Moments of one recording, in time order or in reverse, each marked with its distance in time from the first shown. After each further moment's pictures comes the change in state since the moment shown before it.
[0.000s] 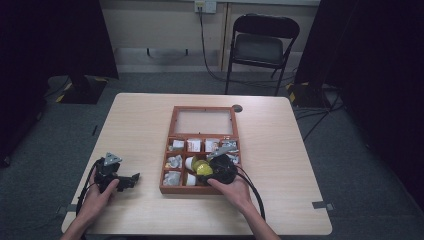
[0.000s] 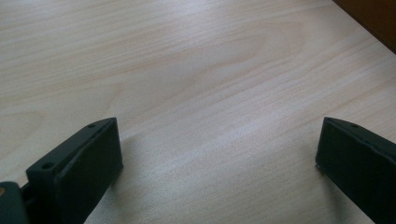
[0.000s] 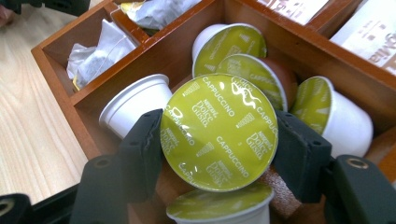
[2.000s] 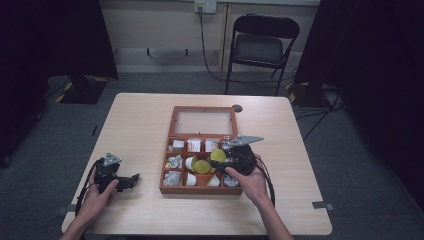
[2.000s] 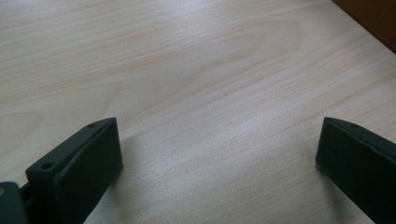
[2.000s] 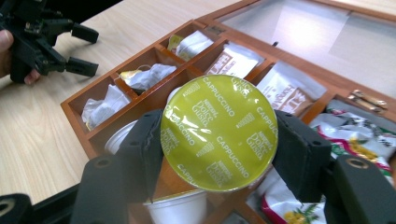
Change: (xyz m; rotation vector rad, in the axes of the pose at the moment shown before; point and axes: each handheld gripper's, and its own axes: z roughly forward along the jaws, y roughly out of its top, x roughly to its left) left arm 0.001 -0.001 0.000 -0.005 -0.009 0.005; right arm -0.026 0.009 -0.062 -0.189 -0.021 0.015
